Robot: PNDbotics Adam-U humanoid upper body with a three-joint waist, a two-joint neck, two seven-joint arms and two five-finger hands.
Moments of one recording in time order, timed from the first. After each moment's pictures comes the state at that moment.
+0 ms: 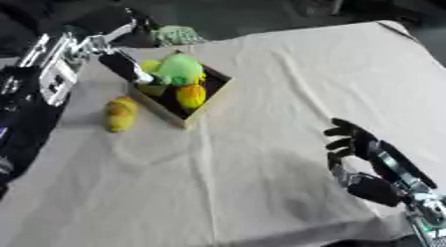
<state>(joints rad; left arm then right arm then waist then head) -0.84 0.57 -0.27 -1.25 -0.80 -0.13 -0.43 -0.05 -0.26 0.13 -1.76 0.31 -0.12 0.30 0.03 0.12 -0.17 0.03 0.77</state>
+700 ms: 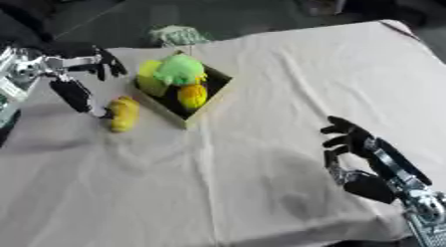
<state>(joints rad) -0.74 0.66 -0.31 -1.27 -0.68 -0.11 -0.77 -0.05 -0.26 0.13 -1.76 0.31 -0.12 0.30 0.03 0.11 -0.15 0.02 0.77</state>
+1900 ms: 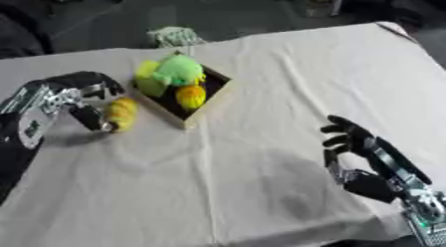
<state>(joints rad) -0.75 0.53 -0.28 -1.00 -0.89 -0.12 -0.47 -0.06 -0.26 0.13 -1.76 0.31 -0.12 0.30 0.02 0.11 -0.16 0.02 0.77</state>
